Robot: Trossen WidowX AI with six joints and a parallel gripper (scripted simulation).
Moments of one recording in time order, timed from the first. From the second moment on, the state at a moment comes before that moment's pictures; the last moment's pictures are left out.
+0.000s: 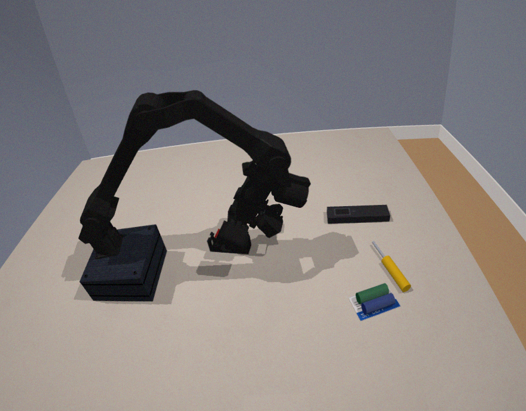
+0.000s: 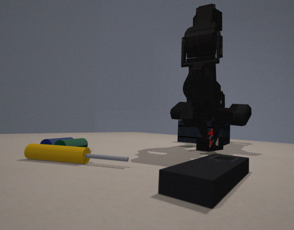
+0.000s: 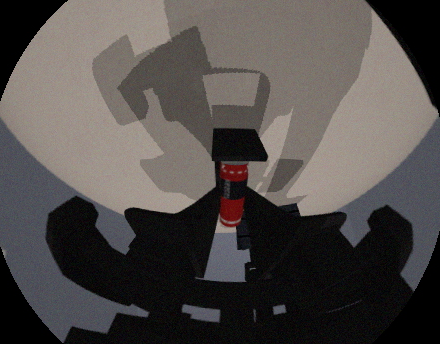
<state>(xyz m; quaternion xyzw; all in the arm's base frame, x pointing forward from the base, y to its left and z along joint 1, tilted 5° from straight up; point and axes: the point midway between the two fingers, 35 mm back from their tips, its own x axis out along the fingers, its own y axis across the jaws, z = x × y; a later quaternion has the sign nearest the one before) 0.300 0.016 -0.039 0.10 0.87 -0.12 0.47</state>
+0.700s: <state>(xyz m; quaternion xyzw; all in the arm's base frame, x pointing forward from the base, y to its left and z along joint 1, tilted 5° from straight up) 0.303 0.015 -0.039 0.09 0.87 -0.12 0.47</state>
